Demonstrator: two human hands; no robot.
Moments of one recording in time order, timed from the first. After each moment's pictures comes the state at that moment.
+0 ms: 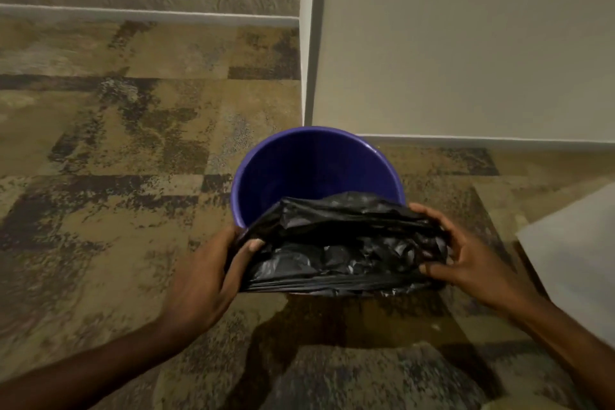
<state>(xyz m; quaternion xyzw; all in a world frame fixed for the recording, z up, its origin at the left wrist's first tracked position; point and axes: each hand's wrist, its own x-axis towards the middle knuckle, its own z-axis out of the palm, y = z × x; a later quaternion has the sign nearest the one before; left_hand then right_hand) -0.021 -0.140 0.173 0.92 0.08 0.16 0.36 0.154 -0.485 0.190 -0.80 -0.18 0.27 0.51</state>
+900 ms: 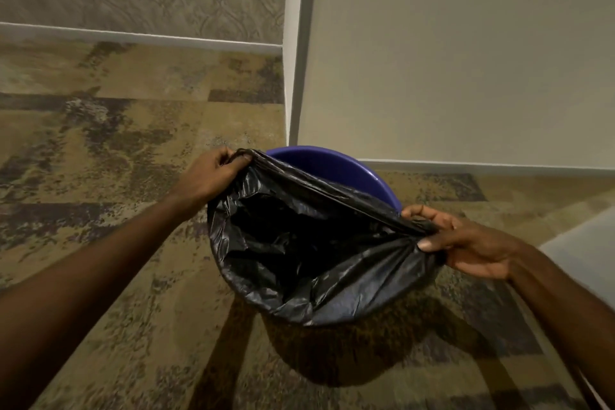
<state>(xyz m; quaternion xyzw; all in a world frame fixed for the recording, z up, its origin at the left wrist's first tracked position) 0.177 -0.051 0.157 0.84 0.22 0.05 0.50 0.254 -0.469 0.171 -0.59 -0.06 0.48 0.65</state>
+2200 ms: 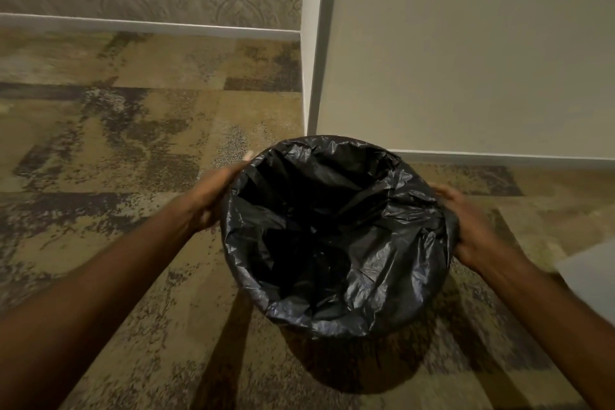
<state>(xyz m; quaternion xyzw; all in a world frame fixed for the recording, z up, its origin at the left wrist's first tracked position) 0.164 -0.041 0.128 0.61 0.30 -0.05 0.73 0.241 -0.395 0.164 -0.70 0.08 0.19 0.68</state>
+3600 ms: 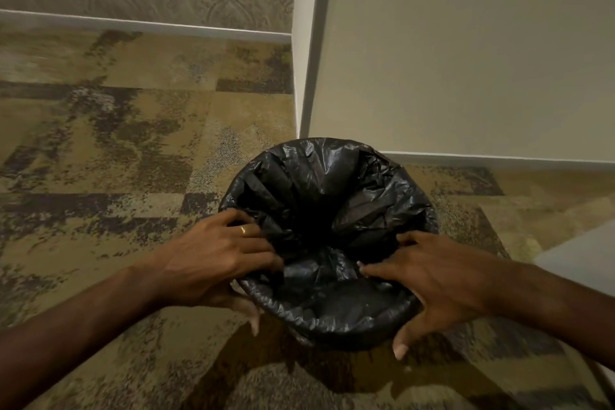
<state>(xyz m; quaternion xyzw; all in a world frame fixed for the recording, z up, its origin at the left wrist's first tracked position) 0.069 -0.065 0.144 0.94 -0.33 0.04 -0.01 0.181 -0.393 0.196 -0.79 -0.55 0.22 -0.18</state>
